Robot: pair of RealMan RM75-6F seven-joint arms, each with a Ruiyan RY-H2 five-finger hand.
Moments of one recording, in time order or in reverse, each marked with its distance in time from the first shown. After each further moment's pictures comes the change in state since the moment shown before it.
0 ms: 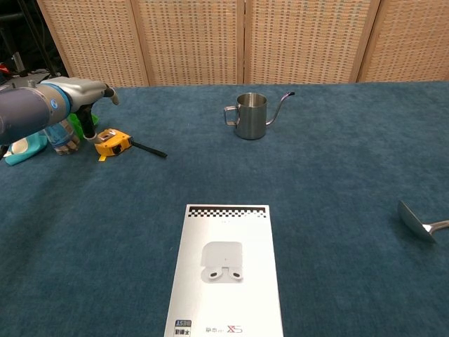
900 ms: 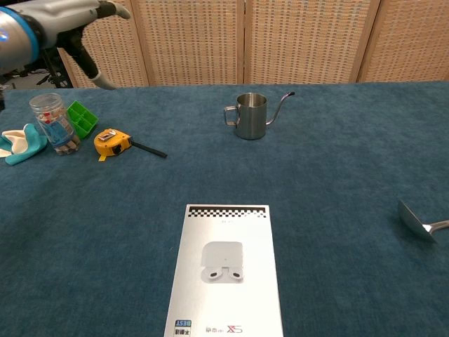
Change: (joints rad) left arm 0.142 0.295 -0.042 -0.573 0.373 0.296 -0.187; right arm -0.005 0.005 -0.011 -0.020 -0.022 0.019 -0.032
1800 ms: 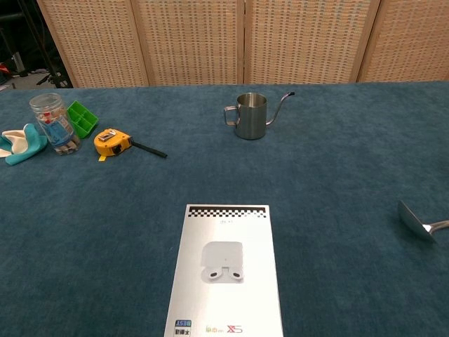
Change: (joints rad) left arm 0.572 0.220 0.419 -0.226 0.444 0.462 -0.098; right arm 0.025 -0.026 -0.066 -0.081 -0.094 -0.008 -0.346
